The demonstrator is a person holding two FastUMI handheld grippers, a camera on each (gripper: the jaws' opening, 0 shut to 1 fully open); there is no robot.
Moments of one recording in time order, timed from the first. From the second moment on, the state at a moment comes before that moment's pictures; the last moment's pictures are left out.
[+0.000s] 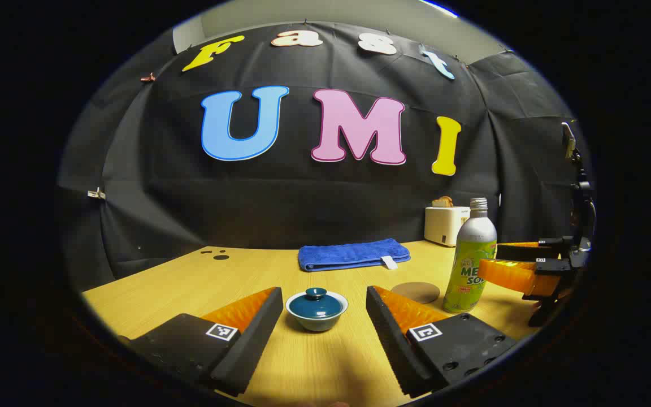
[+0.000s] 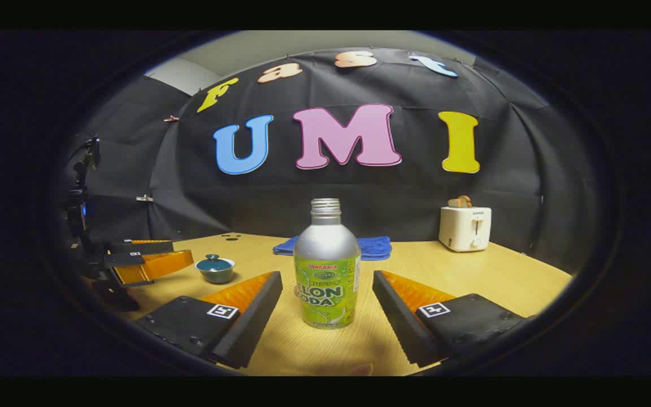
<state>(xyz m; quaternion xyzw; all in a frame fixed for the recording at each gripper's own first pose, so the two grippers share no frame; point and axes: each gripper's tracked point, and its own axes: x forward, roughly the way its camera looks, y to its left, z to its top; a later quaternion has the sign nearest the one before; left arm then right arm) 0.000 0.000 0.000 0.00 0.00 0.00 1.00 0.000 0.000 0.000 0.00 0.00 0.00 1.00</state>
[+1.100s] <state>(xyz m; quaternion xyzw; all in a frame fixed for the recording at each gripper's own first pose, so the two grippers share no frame) 0.037 0.012 -0.001 0.00 0.01 0.00 1.00 0.001 0.001 0.001 0.00 0.00 0.00 1.00</state>
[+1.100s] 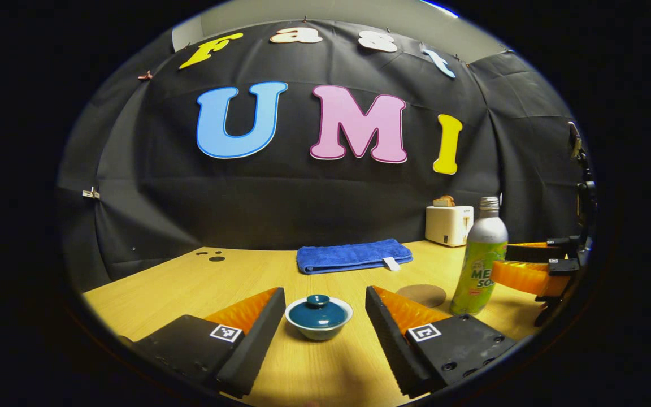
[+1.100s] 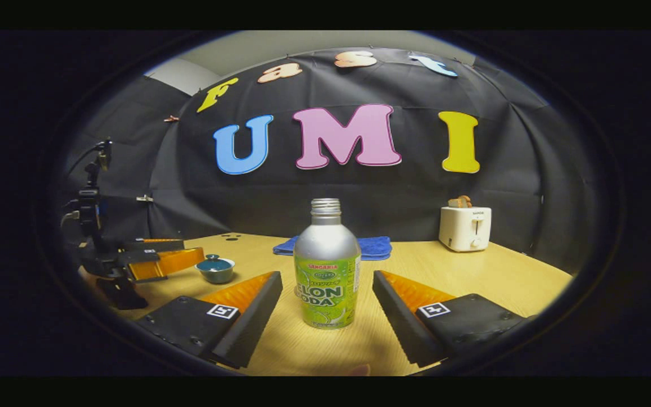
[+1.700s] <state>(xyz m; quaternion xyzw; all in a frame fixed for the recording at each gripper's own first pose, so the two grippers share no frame) 0.084 0.008 -0.023 0.03 0.08 -0.03 1.00 0.003 0.002 0.001 0.00 0.00 0.00 1.00</state>
